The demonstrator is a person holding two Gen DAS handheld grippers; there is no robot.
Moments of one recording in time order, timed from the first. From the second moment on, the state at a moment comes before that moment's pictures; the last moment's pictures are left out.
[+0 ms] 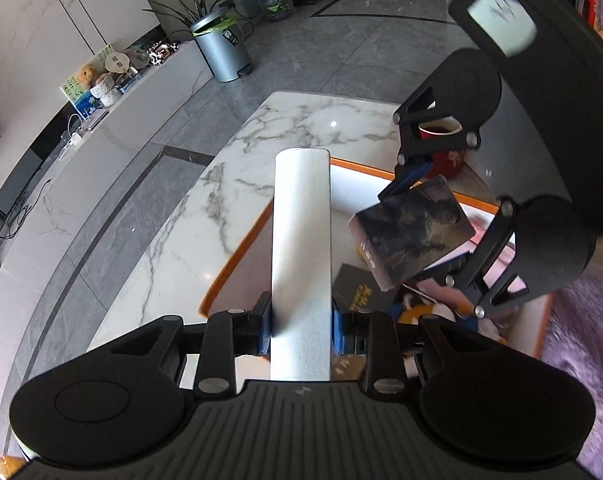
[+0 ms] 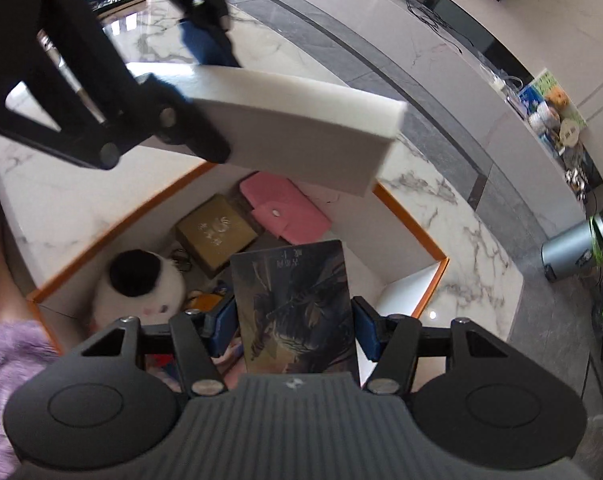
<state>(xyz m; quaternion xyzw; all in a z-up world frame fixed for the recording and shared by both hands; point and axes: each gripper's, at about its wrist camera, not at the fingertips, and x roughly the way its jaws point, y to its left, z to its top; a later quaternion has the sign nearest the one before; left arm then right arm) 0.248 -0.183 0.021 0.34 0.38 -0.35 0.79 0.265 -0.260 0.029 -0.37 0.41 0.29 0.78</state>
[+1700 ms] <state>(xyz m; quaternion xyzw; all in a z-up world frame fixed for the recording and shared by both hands) 0.242 -0.227 -0.072 0.48 0.32 -0.39 0.71 0.249 -0.316 -0.004 -0.47 0.37 0.34 0.73</state>
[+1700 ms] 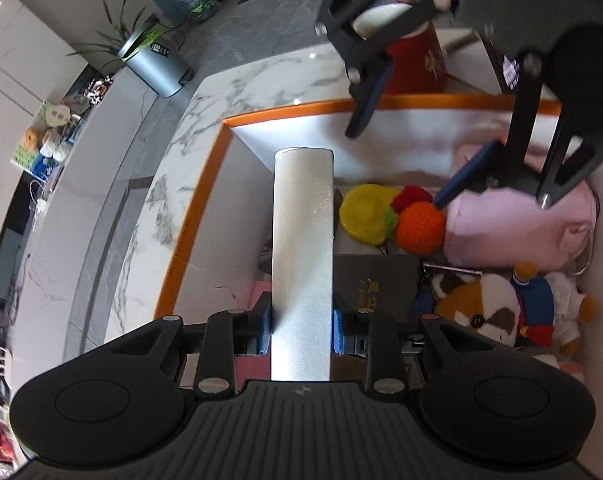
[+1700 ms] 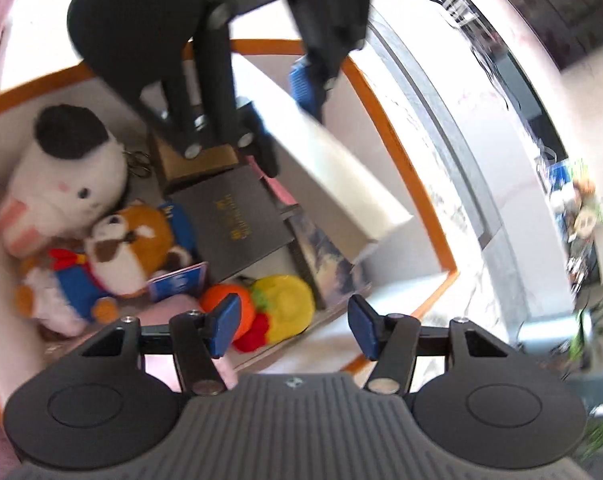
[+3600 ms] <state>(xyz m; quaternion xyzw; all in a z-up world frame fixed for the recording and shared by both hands) 0.109 -0.108 0.099 0.16 0.27 -0.26 0.91 0.184 -0.263 0.128 -0.22 0.37 0.24 0.87</state>
